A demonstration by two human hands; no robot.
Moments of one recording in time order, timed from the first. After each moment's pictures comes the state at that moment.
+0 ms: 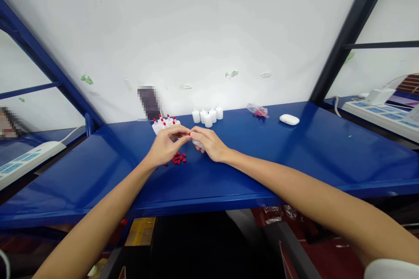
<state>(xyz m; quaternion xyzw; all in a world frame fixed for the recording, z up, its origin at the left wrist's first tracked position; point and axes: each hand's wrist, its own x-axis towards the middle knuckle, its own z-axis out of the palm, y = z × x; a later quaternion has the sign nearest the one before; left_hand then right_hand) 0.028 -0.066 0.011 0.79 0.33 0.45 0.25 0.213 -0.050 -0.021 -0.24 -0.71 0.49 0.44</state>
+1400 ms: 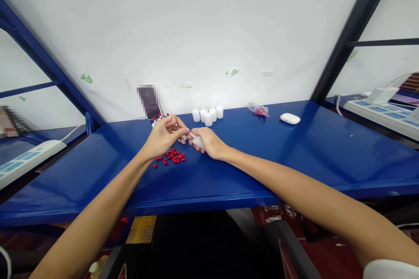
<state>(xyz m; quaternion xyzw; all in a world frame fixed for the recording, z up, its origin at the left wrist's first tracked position) 0.030 -0.064 0.028 0.73 0.30 0.46 0.40 0.208 -0.049 -0.014 -0.28 -0.71 0.52 0.38</state>
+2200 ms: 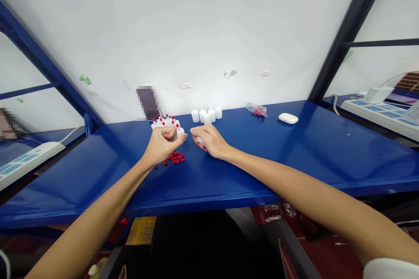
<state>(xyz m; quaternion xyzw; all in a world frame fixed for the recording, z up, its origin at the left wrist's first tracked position) 0.030 -0.074 0.013 0.75 0.43 0.46 0.21 0.214 -0.057 -0.004 -0.28 -0.70 0.48 0.44</state>
